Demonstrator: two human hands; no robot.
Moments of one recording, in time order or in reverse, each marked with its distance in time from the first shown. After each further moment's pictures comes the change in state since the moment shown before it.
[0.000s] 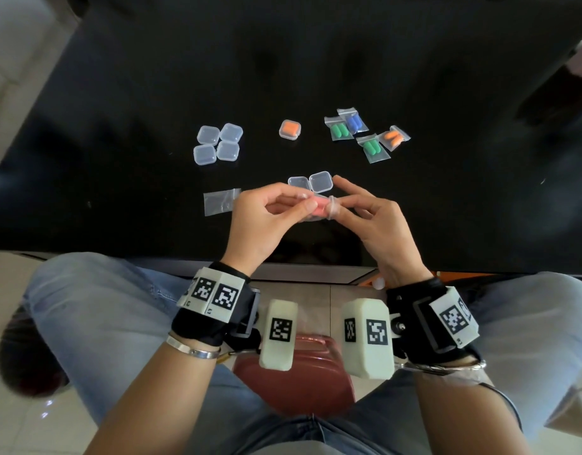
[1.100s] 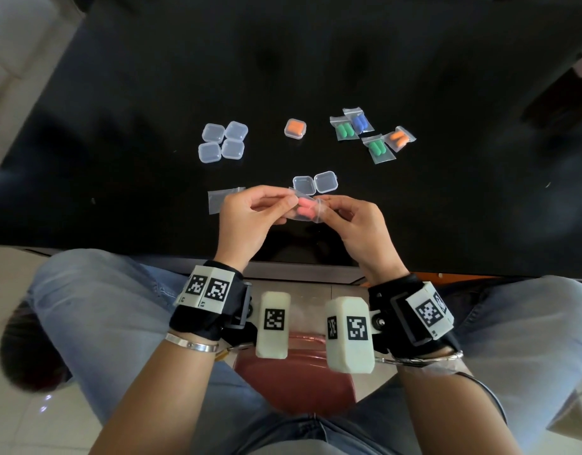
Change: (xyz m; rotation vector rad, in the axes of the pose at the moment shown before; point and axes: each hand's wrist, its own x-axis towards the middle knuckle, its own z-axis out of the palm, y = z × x) left_hand 0.003 -0.016 -0.014 -0.117 0.092 -0.099; right_hand 0.014 0.013 0.030 -0.029 0.063 -0.015
